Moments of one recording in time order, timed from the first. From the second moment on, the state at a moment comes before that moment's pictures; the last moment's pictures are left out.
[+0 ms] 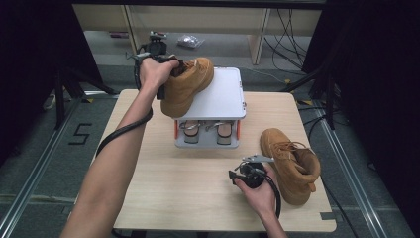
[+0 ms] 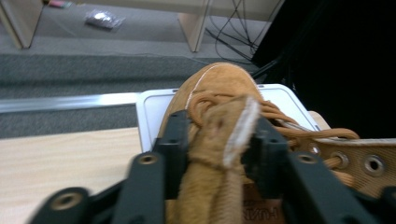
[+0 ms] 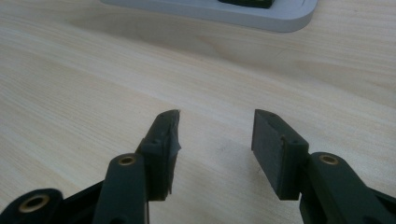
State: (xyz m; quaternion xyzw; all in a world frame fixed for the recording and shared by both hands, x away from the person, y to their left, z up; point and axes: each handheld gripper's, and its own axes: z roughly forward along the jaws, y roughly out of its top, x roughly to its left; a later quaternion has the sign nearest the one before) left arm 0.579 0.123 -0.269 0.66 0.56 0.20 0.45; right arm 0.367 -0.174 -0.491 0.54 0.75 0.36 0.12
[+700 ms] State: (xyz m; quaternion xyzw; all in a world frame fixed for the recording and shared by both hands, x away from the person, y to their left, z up) left arm 0.520 0.167 -0.230 0.63 0.52 0.26 0.52; right arm 0.366 -0.177 -0.490 0.53 0.76 0.36 0.12
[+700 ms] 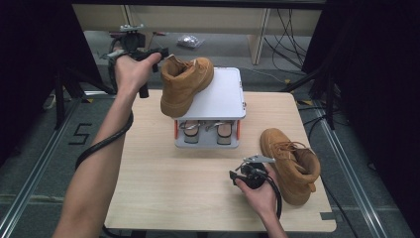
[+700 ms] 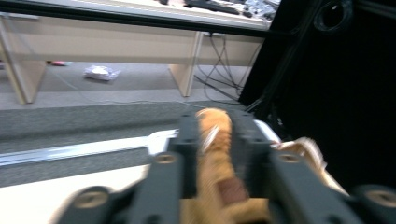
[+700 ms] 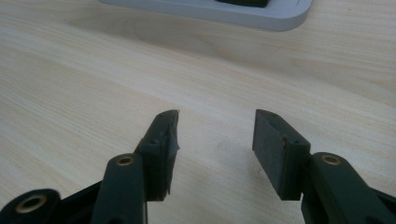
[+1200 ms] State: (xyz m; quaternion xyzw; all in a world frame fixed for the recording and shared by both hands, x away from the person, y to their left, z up) left arm 0.486 0.198 -0.328 0.68 0.53 0.25 0.45; right arm 0.365 -0.175 -0.489 0.54 0.76 0.35 0.12
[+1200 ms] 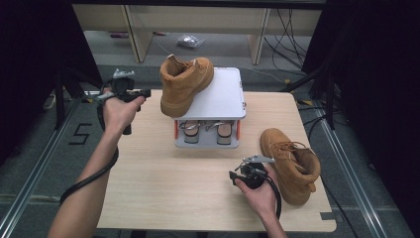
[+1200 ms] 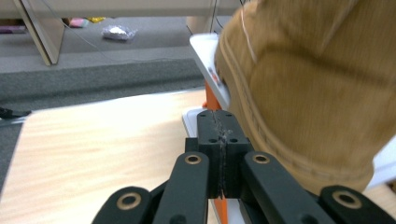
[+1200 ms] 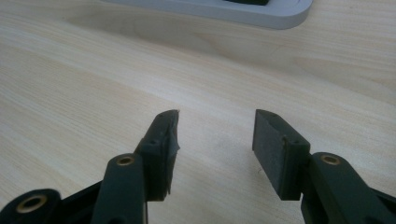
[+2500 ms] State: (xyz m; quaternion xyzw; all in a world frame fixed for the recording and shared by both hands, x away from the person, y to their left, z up) left arm 0.486 0.141 -0.332 0.71 0.51 0.23 0.42; right arm 0.365 -0.179 -0.491 0.54 0.75 0.35 0.12
